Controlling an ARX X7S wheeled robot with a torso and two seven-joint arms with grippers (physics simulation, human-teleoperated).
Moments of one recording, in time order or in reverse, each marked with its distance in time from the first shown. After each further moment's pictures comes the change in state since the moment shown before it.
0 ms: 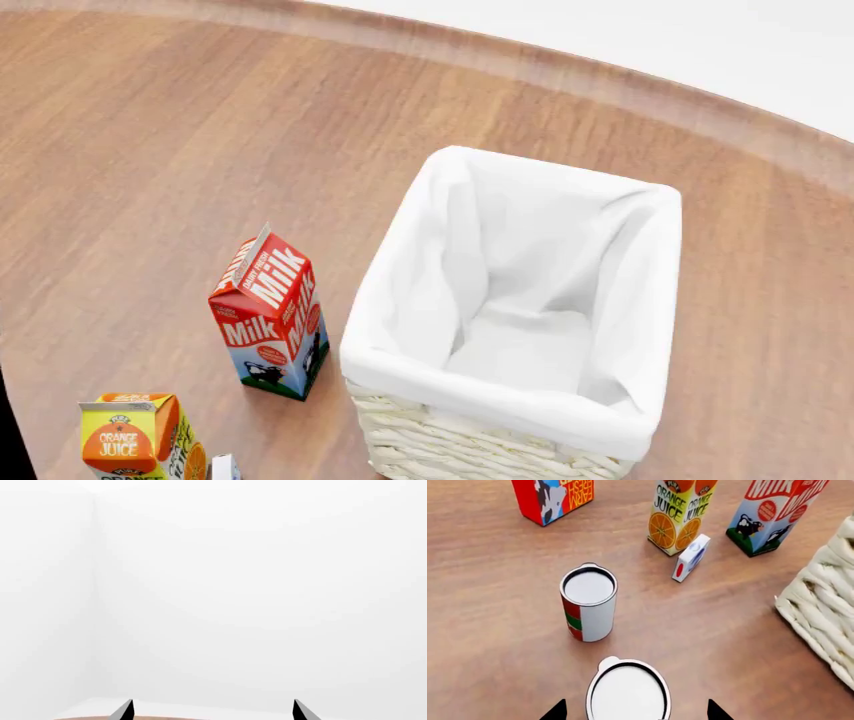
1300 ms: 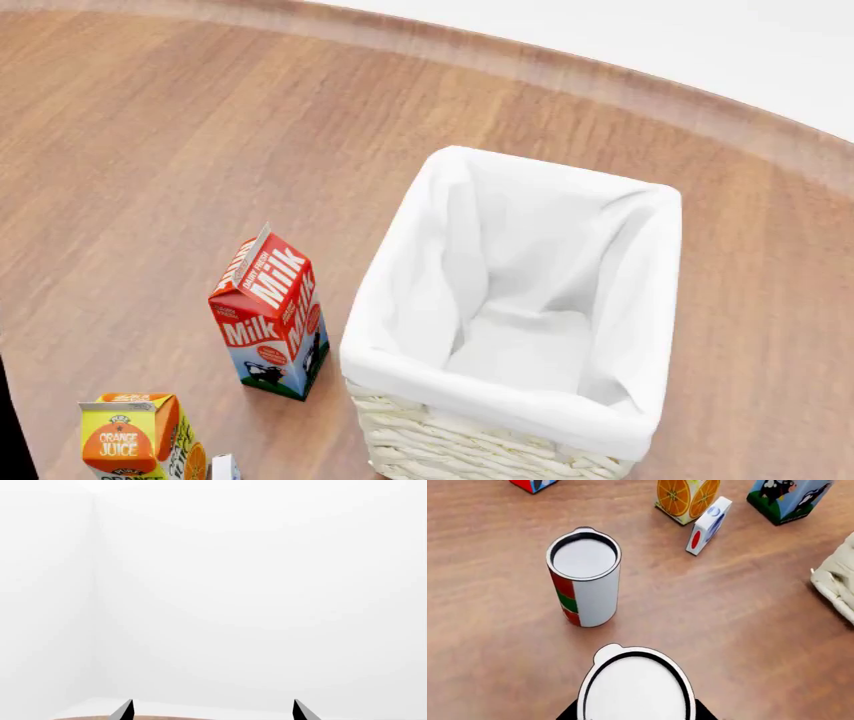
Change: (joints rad) left arm -0.068 -0.008 0.086 -0.006 0.004 0.021 -0.024; right arm 0.068 -0.122 -0.009 0.253 0.022 -0.057 -0.042
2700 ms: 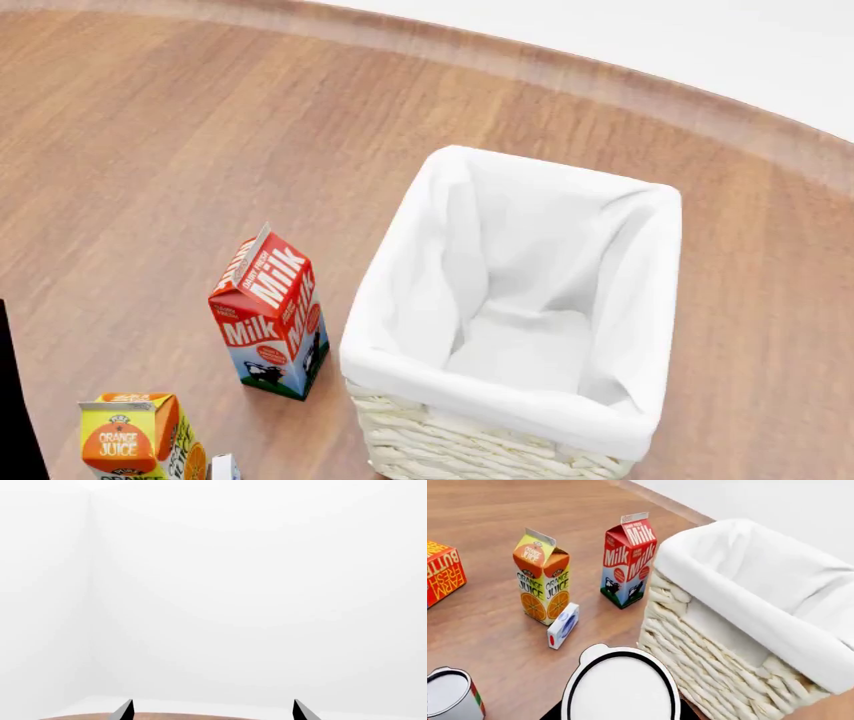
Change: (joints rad) left arm -0.044 0.010 0.052 -0.004 -0.008 -0.009 -0.013; right arm -0.081 0.257 0.340 -0.572 0.228 0.128 0.257
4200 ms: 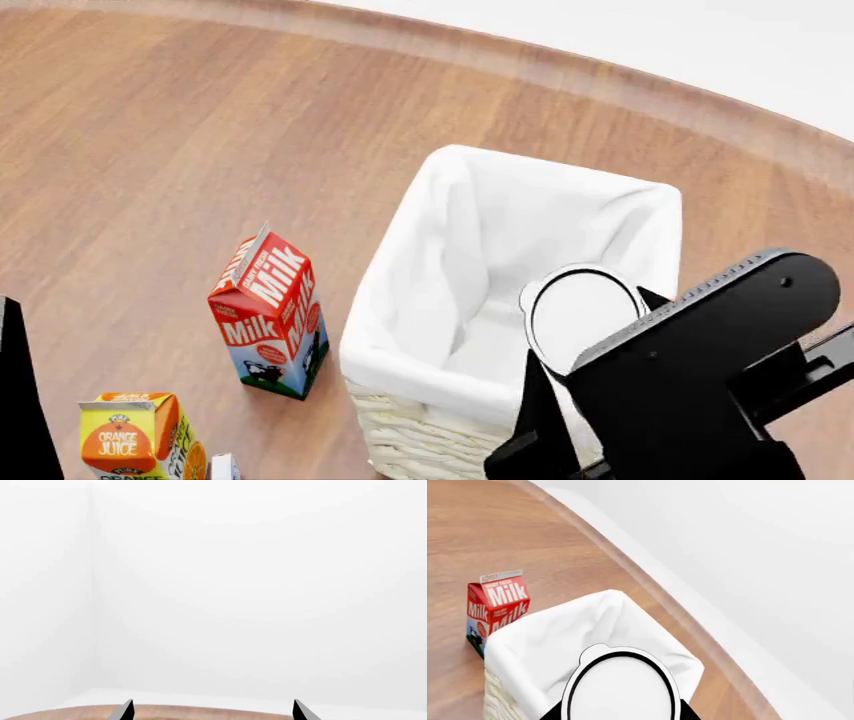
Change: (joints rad) left arm 0.001 0.015 0.027 -0.041 0.004 0.023 -0.003; right arm 1.029 0.358 0.095 0.075 0.987 0.325 0.210
